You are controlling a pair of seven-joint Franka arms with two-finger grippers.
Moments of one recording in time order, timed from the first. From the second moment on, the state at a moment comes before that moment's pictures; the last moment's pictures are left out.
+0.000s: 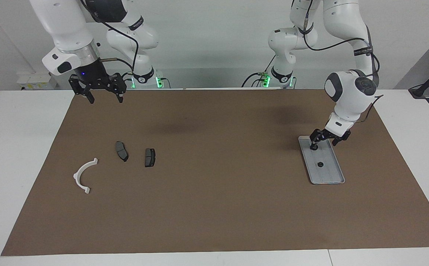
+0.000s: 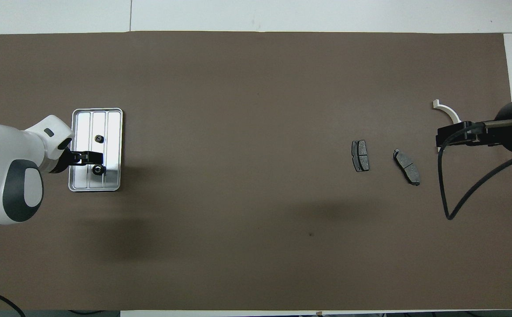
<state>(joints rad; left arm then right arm) 0.02 0.10 0.00 -2.23 -0.02 2.36 0.07 0.00 -0.08 0.05 -1.69 0.02 1.64 0.07</state>
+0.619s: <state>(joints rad) 0.02 0.12 0.00 -2.29 -0.02 2.42 0.07 0.00 -0.08 0.05 -1.69 0.02 1.64 0.07</state>
